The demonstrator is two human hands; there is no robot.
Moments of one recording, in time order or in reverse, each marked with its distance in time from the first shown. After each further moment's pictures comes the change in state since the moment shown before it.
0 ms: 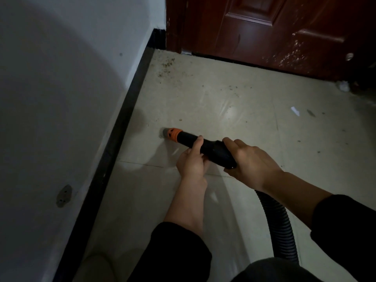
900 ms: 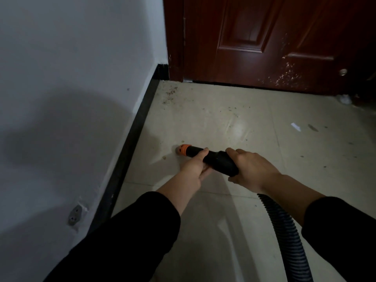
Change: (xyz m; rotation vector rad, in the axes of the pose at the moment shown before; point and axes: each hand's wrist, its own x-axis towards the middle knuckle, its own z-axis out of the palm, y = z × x) left_hand 0.002 0.023 0.034 0.341 -0.045 -0.071; right_hand 0.008 0.026 -0.019 0.091 -0.040 0.029
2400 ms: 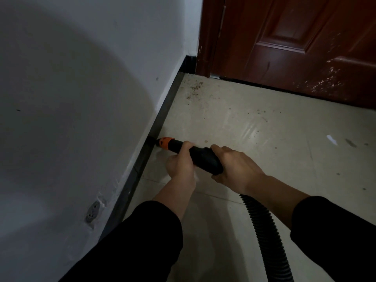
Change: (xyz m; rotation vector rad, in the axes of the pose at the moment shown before) left_hand 0.055 0.030 -0.078 -0.280 0.291 0.266; right_hand 0.073 -0.083 0.024 0.077 0.010 -0.159
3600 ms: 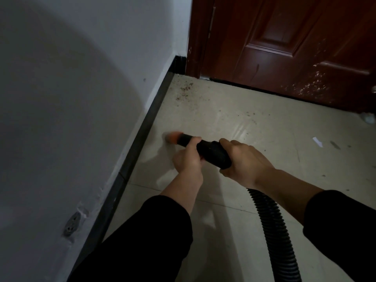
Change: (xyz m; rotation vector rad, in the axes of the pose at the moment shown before) left_hand -0.015 0.002 0.045 -0.099 -0.100 -0.130; right_hand 0.001 0.028 -0.028 -0.060 0.030 0.109
